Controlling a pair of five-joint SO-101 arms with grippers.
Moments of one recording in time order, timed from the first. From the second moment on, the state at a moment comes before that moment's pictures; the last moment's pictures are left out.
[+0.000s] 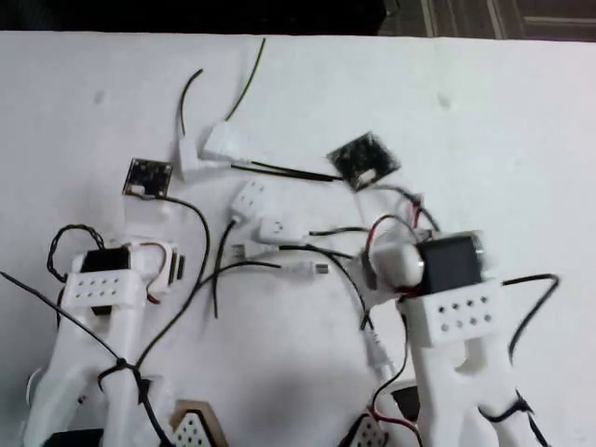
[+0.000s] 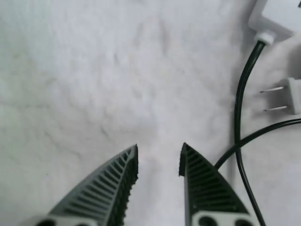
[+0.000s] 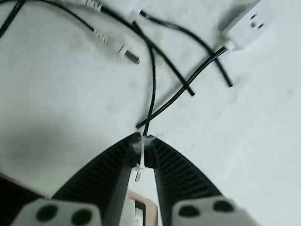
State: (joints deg) left arm -10.8 -33.7 61.6 50.9 -11.4; right arm -18.3 -41.1 27.9 96.5 19.4
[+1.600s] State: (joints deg) left arm -10.8 -33.7 61.6 50.9 -11.4; right arm -15.0 -29.3 54.9 69.2 24.7
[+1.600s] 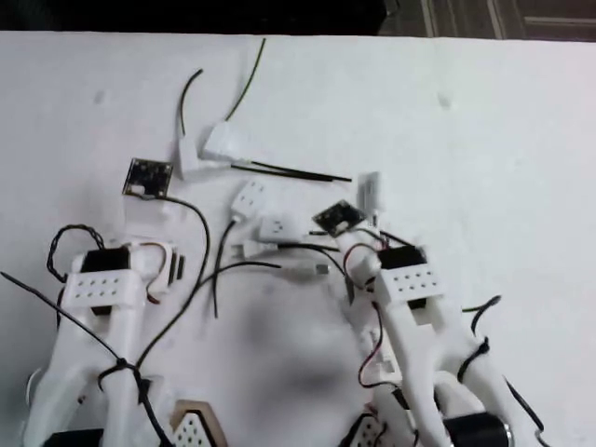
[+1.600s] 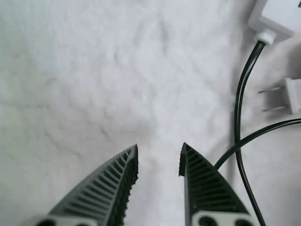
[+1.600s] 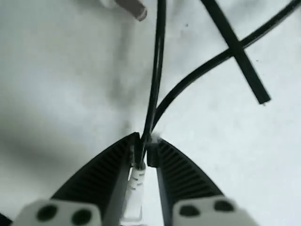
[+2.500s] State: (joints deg) left arm -10.8 -33.7 61.6 50.9 -11.4; right arm -24.4 -36.4 33.1 76.9 19.8
